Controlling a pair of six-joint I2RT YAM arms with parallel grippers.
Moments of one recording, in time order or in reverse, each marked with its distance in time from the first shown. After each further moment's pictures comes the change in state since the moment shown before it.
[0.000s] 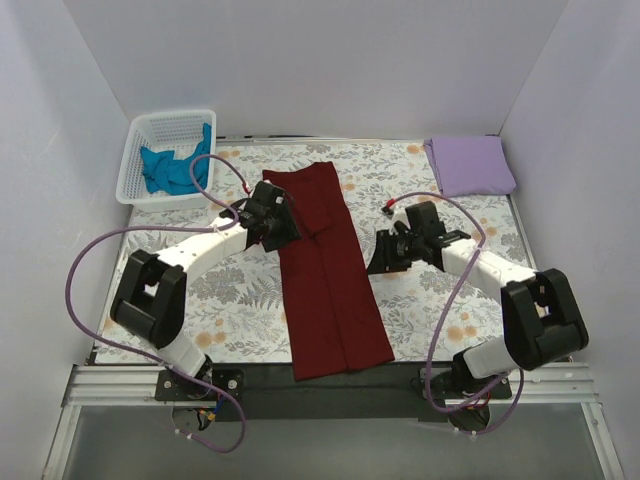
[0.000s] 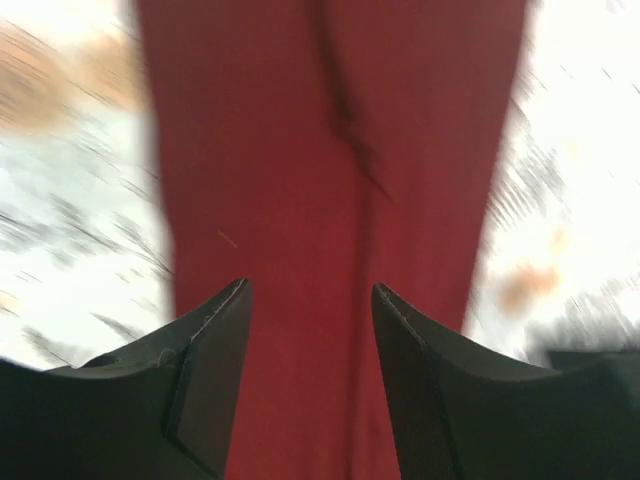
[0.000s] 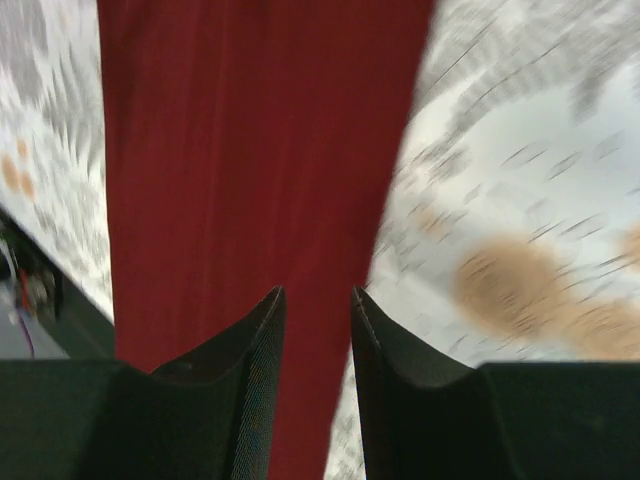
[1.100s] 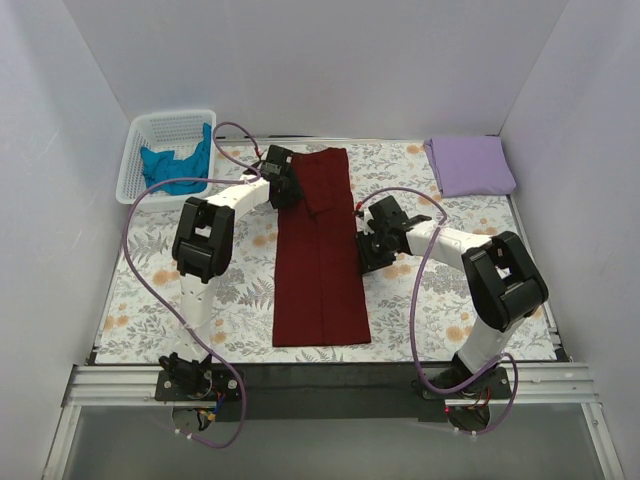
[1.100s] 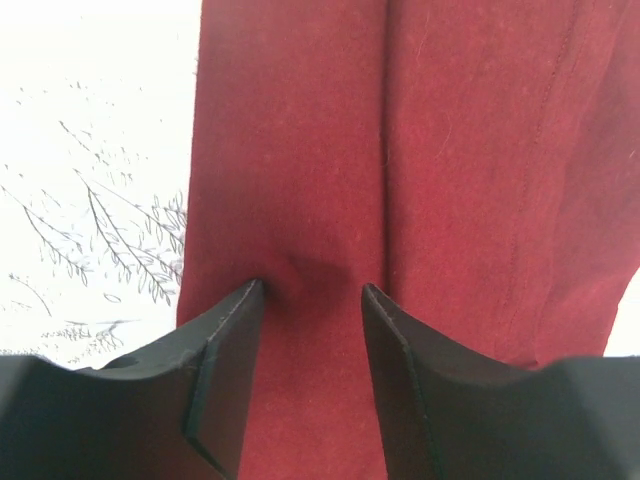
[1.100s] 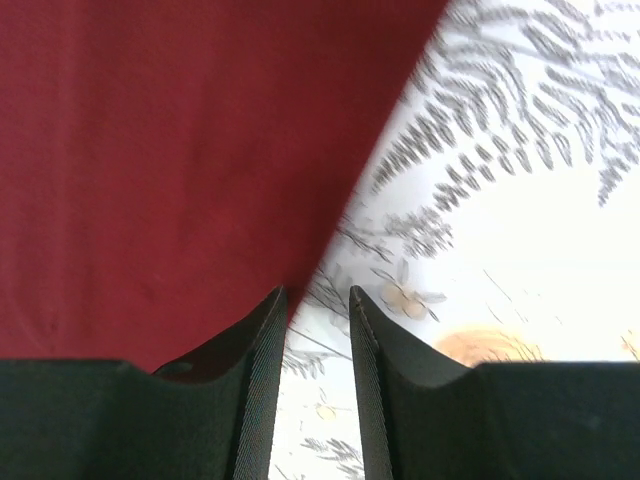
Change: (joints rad) left arm 0.161 0.661 0.632 0.034 -0.088 0.162; right arm 0.202 0.239 0.188 -0.133 0.290 -0.103
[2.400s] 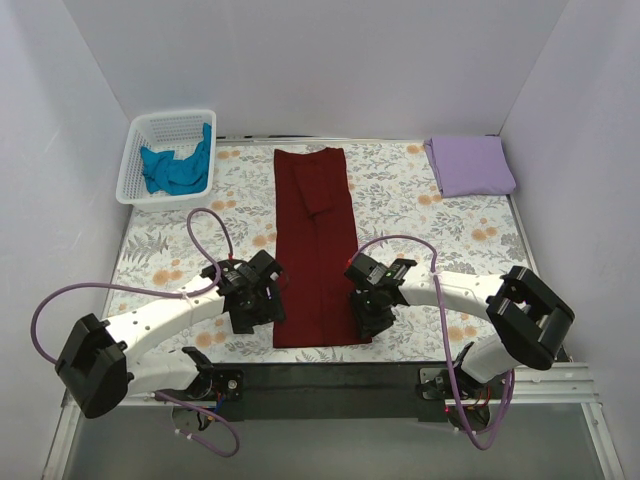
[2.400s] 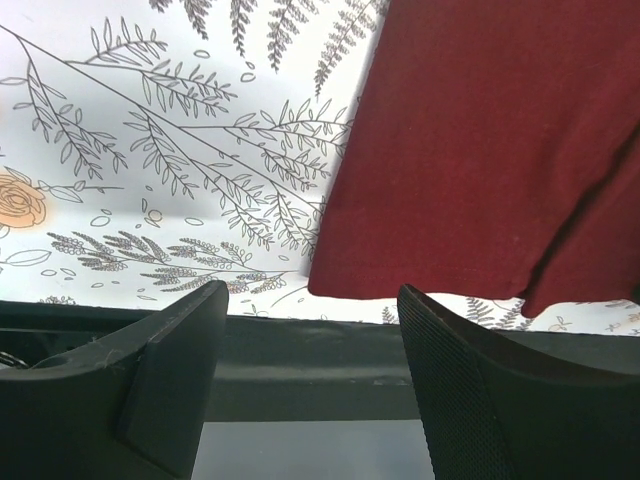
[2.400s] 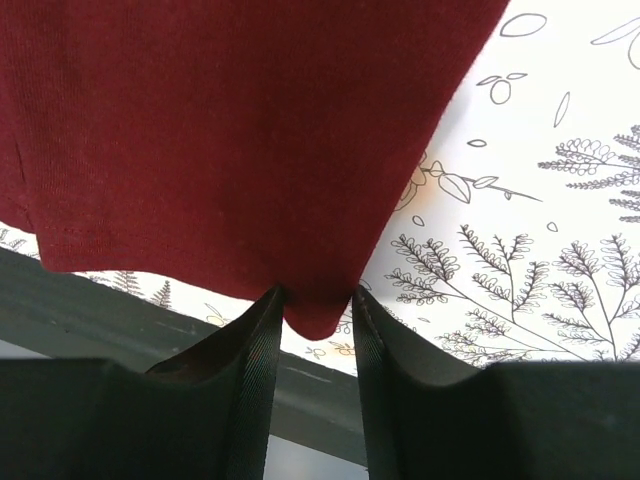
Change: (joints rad) left arm -0.417 -1.083 -0.975 -0.550 0.018 -0.383; right arm 0.397 -0.235 -0.213 -0.283 0.121 0.407
